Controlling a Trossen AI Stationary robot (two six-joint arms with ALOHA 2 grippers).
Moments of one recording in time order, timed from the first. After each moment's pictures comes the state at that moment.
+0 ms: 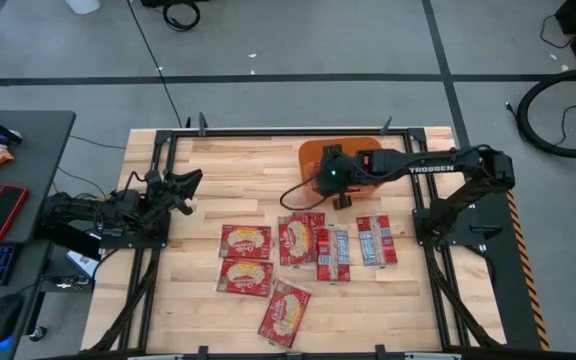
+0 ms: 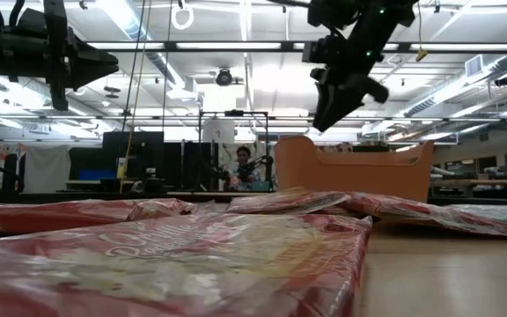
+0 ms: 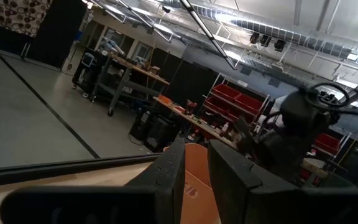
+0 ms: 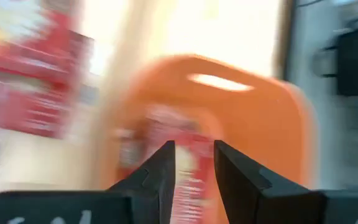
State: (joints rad) left arm -0.13 0.02 0.01 0.30 -0.79 -0.33; right arm -0.18 1.49 1.12 -0.62 0.26 -0.52
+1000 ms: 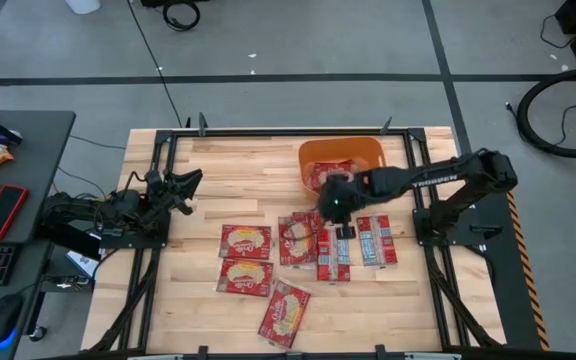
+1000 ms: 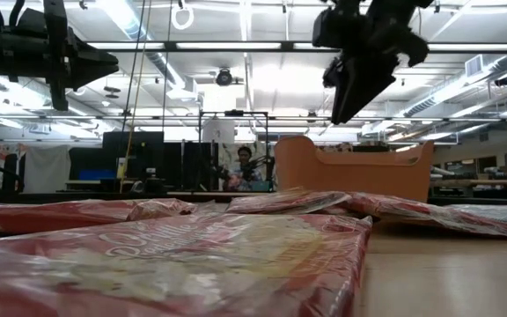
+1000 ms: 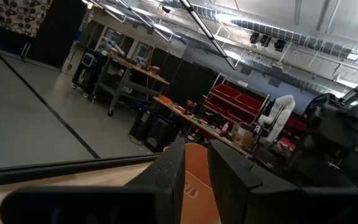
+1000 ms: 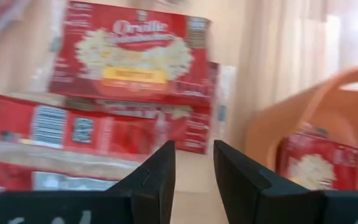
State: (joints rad) left arm -0.13 0.02 0.01 0.30 -0.79 -0.33; right arm 0.03 1.49 1.12 -0.72 0.08 -0.13
